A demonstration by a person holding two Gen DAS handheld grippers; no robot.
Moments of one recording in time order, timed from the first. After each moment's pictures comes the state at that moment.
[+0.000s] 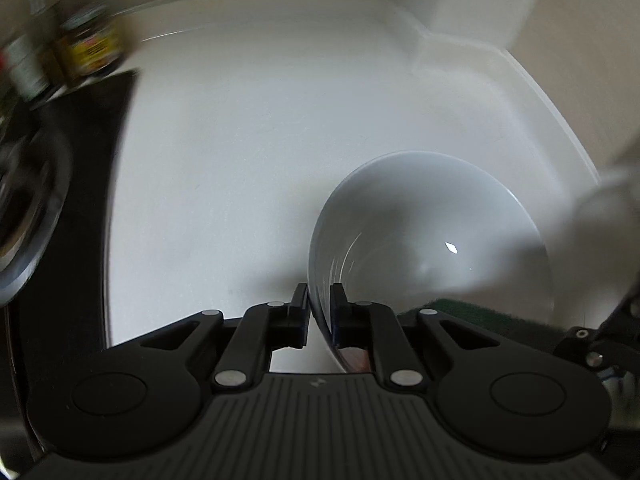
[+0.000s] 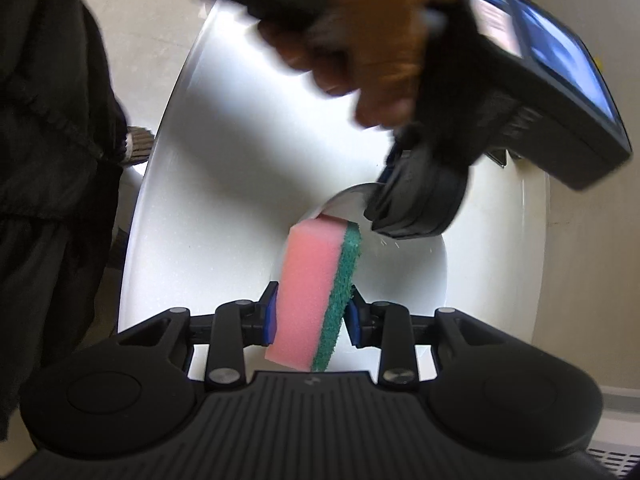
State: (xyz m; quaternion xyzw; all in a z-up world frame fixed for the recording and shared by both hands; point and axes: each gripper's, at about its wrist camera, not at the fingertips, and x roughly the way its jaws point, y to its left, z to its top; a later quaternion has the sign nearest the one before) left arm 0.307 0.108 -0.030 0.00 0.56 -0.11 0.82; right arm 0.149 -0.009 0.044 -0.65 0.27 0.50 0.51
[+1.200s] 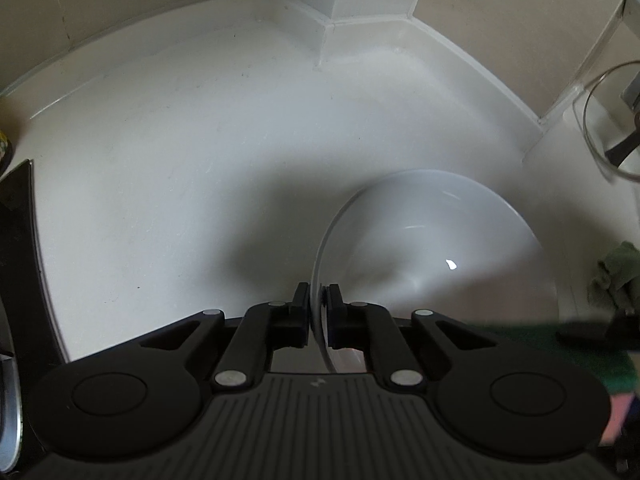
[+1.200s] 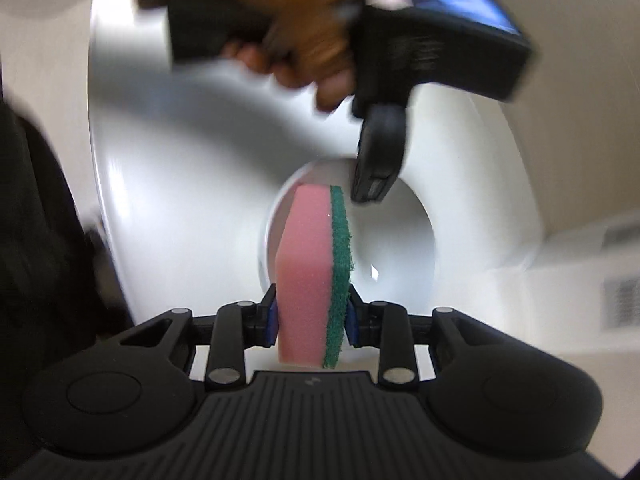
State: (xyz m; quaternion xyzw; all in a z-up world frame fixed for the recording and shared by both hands) left arm 0.336 0.114 -0.039 0.02 0.54 -0.23 0.81; right arm 0.152 0.007 0.102 -0.43 0.44 0.39 0.68
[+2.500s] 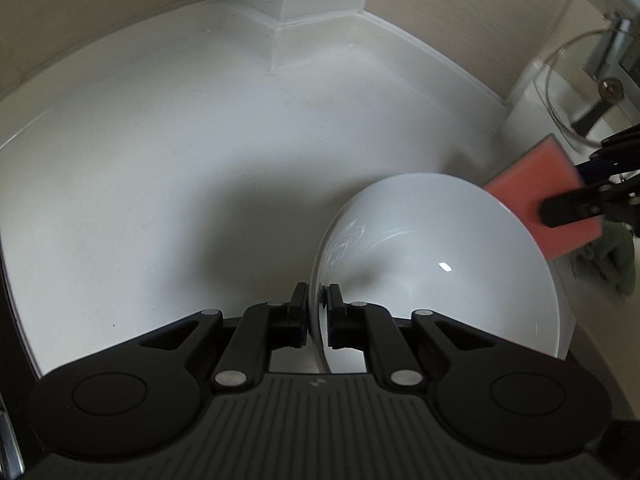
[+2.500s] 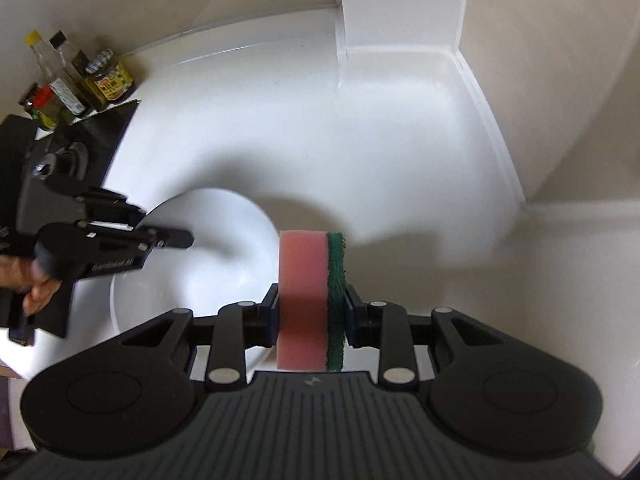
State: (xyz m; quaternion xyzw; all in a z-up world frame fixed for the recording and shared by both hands) left arm 0.340 0.112 -0.044 0.04 0.52 -0.27 0.81; right arm 0.265 -0.097 0.011 -0.02 0.57 0.12 0.81
